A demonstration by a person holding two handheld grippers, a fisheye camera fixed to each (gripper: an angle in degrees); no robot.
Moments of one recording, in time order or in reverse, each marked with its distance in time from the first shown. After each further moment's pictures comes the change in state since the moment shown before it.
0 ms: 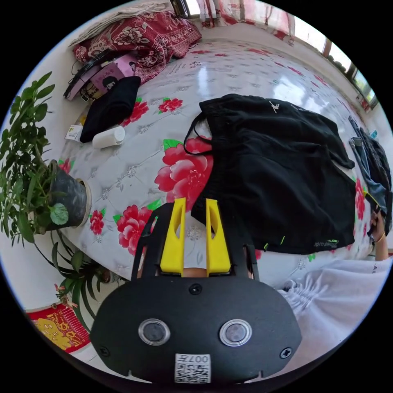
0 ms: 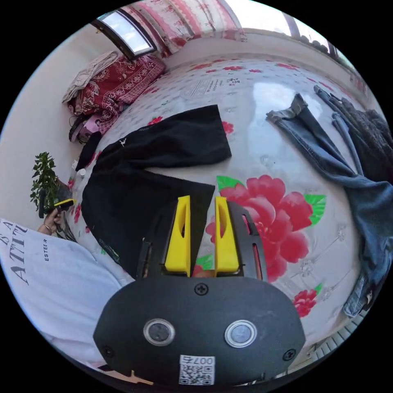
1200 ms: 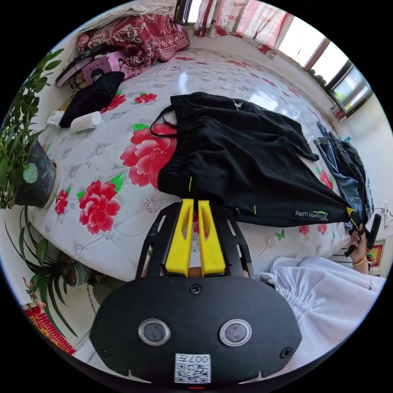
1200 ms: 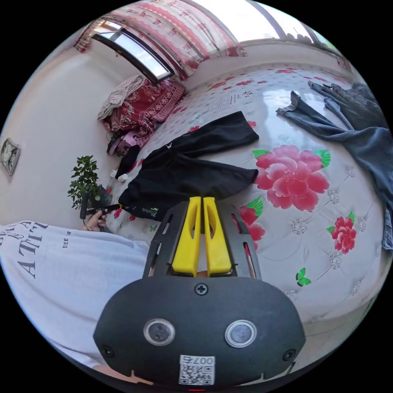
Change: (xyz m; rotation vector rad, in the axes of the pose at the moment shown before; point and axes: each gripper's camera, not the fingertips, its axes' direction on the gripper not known) left arm -0.036 0.070 0.006 0.106 0.187 -0.021; right arm -0.003 0.128 -0.071 0.246 -0.236 0.001
